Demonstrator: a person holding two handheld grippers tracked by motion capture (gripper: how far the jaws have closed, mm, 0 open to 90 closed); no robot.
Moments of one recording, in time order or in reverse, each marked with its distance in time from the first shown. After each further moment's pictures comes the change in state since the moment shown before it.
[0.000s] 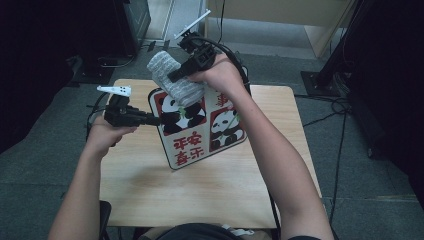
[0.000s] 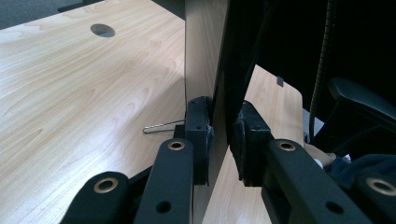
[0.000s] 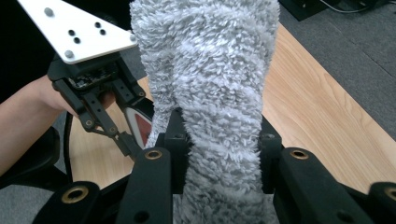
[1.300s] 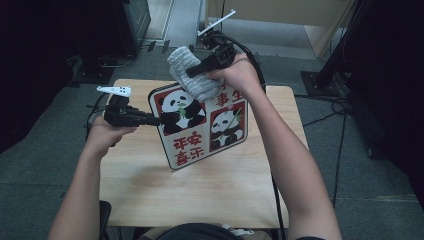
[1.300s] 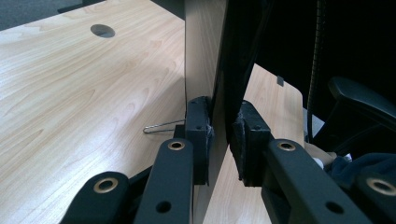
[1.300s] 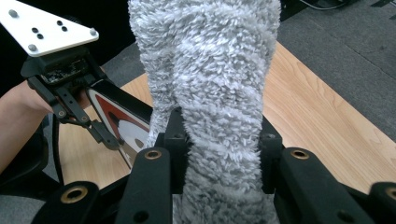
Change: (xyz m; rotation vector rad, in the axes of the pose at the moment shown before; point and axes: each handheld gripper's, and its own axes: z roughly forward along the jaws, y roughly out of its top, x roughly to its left) left arm 0.000 -0.001 0.000 0.000 -0.001 0.006; right arm -0.033 -0.025 -0.025 -0.052 -0.028 0.088
